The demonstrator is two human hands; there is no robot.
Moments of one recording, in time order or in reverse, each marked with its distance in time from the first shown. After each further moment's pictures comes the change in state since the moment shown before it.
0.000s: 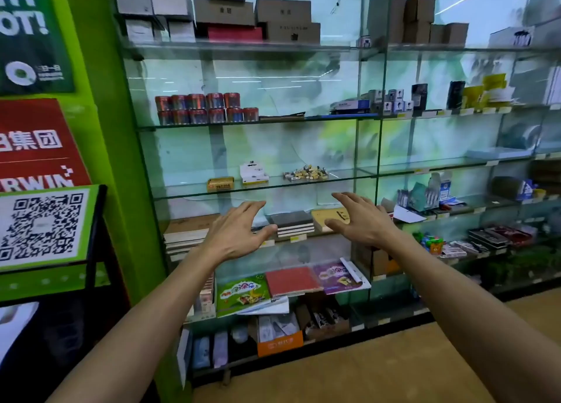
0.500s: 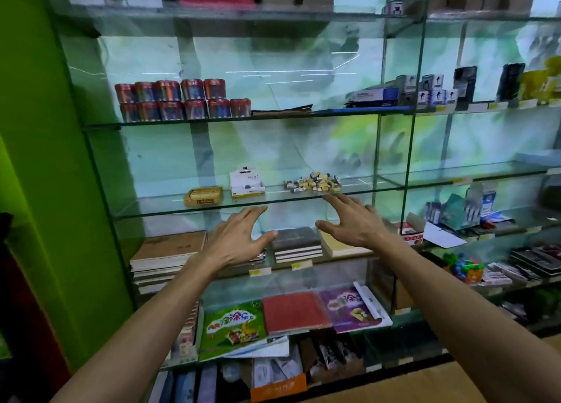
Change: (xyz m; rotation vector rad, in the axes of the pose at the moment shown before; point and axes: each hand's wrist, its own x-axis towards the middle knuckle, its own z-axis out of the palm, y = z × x) left_hand 0.222 -0.060 0.112 -0.007 -0.036 -0.056; right_hand 0.243 0.082 0.096 -0.030 -0.013 -0.071
